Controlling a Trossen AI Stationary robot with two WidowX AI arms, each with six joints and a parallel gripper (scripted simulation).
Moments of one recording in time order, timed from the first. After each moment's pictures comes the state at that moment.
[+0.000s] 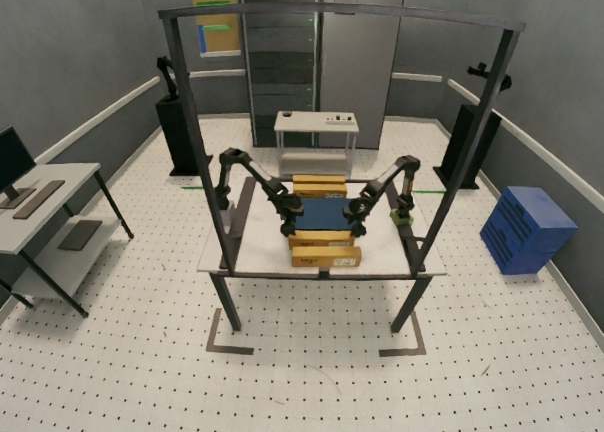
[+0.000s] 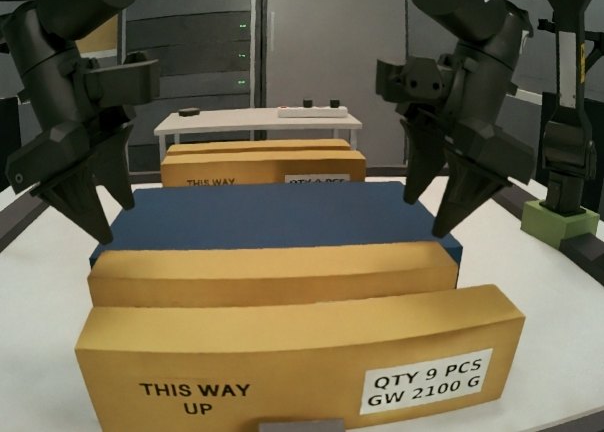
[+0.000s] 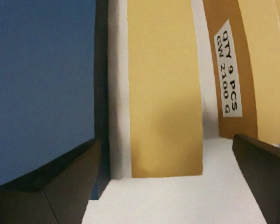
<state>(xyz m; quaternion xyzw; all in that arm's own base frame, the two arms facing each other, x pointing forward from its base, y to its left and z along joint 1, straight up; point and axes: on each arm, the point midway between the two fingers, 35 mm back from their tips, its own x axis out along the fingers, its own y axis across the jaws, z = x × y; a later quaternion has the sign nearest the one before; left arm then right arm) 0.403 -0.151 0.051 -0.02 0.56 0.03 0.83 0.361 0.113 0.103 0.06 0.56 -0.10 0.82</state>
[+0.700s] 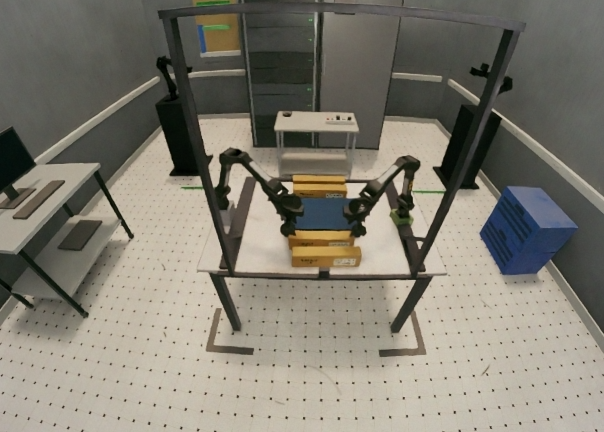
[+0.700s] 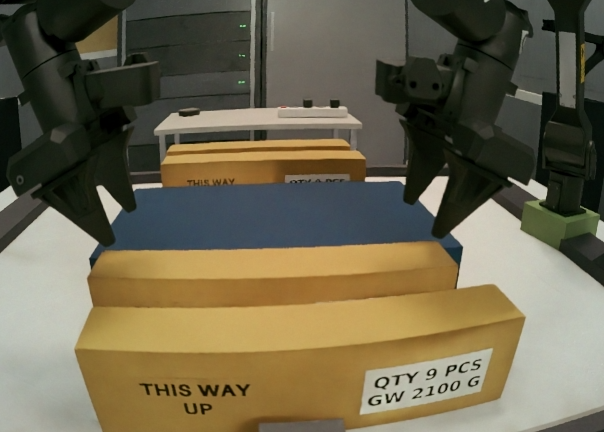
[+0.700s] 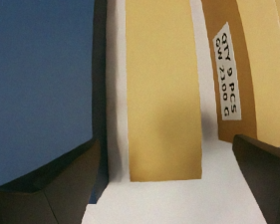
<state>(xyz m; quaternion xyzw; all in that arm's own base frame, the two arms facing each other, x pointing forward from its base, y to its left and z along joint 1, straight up) 0.405 -0.151 0.050 -0.02 0.55 0.03 0.83 0.361 0.113 0.103 0.06 0.57 -0.11 0.82</state>
